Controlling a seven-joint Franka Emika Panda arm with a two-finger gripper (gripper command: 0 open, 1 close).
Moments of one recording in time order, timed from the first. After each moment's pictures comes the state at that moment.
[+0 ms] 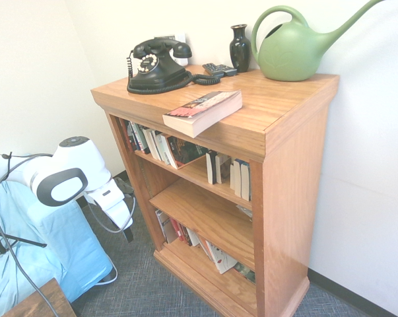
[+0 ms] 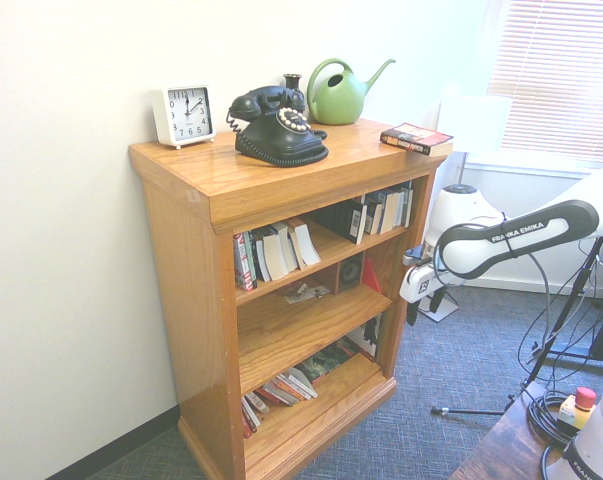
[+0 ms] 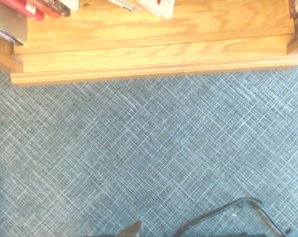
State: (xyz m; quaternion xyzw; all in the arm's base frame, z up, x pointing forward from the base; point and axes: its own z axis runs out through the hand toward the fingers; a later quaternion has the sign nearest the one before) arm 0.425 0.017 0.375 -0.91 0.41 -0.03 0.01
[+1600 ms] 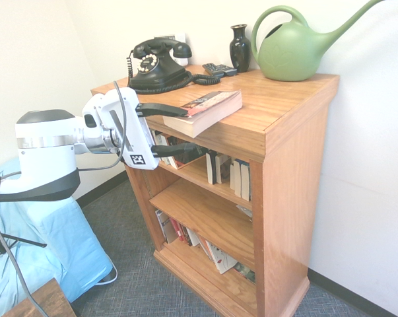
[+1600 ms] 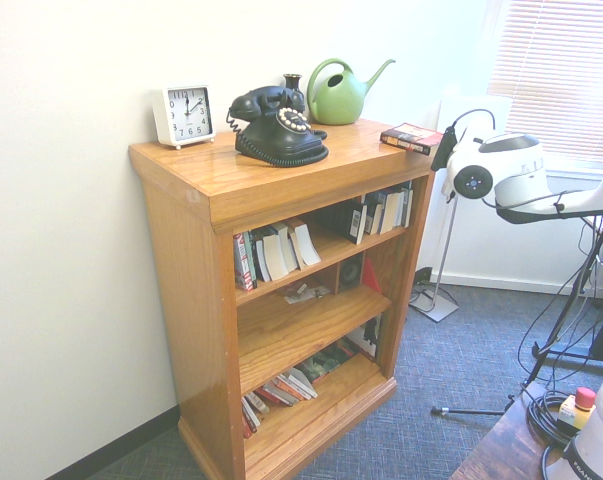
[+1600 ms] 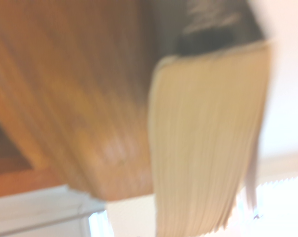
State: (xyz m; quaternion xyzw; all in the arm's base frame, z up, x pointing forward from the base) arm 0.474 -0.097 0.578 -0.68 0.11 -0.53 -0.50
